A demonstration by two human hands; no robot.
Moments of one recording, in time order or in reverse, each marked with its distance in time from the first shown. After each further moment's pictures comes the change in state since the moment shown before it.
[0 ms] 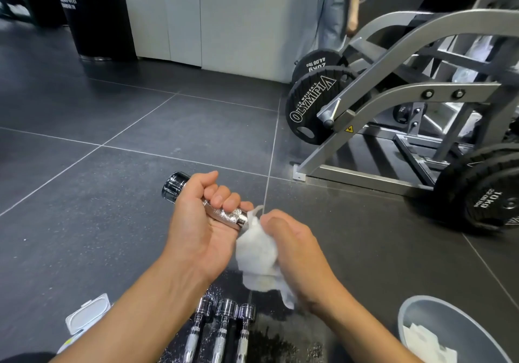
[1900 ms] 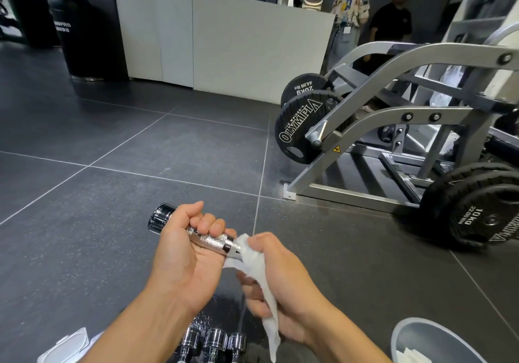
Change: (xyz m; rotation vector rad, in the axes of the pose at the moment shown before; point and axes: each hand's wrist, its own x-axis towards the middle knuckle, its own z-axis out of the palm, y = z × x) left_hand 0.004 0.000 -0.004 -0.040 0.039 0.001; right_hand 0.000 -0.019 0.007 0.380 -0.113 0.418
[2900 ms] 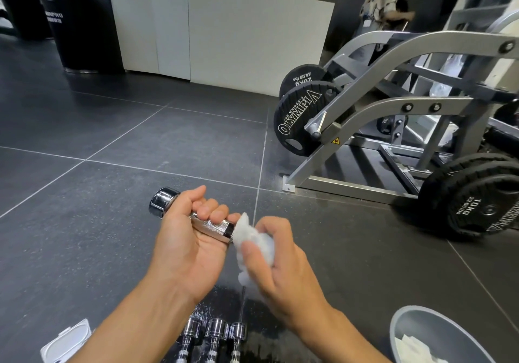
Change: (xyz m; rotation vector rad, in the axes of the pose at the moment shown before) left_hand 0.001 0.000 0.005 -0.005 -0.082 0.008; right_hand 0.003 0.023 -0.021 -0.918 0.193 -0.832
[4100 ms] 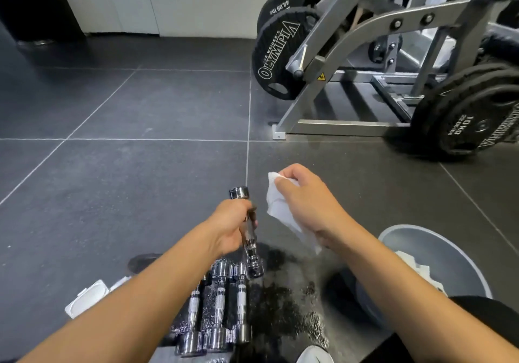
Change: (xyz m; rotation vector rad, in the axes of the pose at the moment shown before) left_hand 0.054 -0.110 -0.068 0.966 0.187 -0.521; right_hand 0.003 0.050 -0.054 0.129 0.009 0.631
